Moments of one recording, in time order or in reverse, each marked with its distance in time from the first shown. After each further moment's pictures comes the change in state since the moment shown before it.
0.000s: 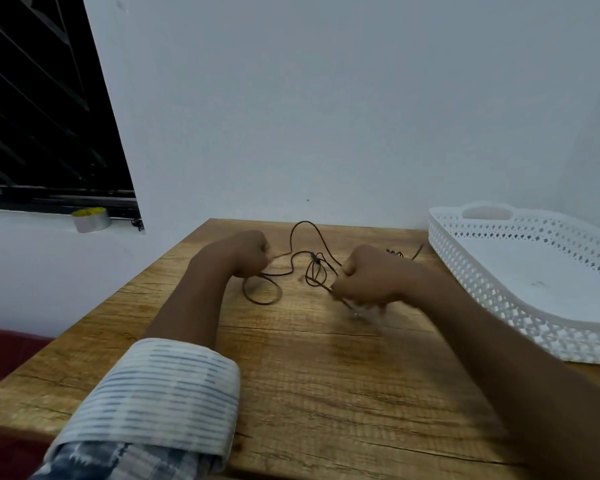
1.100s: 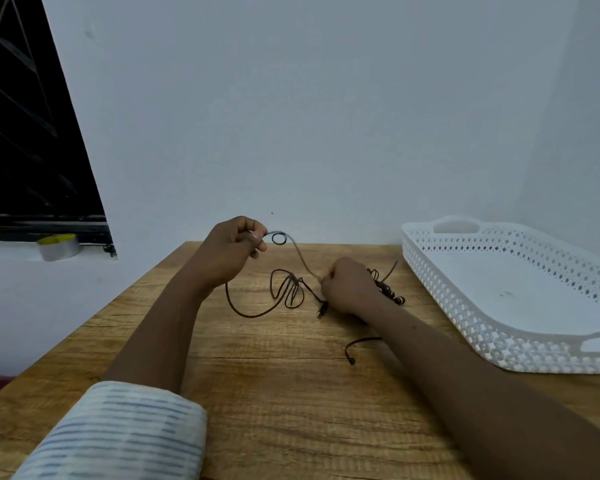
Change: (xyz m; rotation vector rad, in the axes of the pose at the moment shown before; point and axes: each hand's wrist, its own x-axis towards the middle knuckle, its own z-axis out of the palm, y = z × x) left_hand -0.005 0.023 -0.006 -0.677 0.340 0.194; right_hand 0.060 0.031 0.020 0.129 0.354 0.063
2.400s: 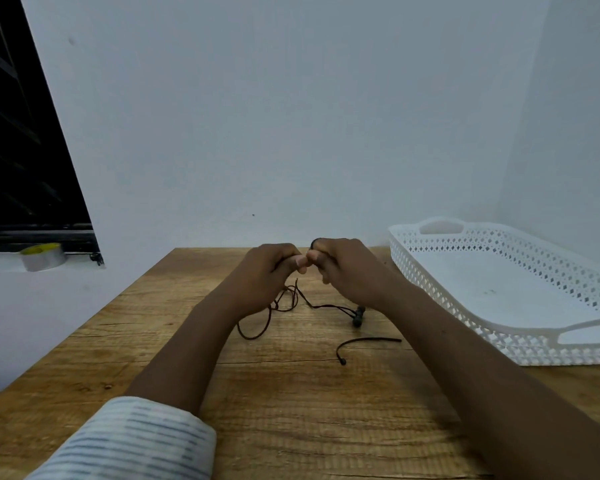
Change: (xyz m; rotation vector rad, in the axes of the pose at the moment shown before) left_hand -0.011 0.006 0.045 0.241 -0.218 0.375; right_hand -0.025 -0.002 -0.046 0.041 0.087 -0.494
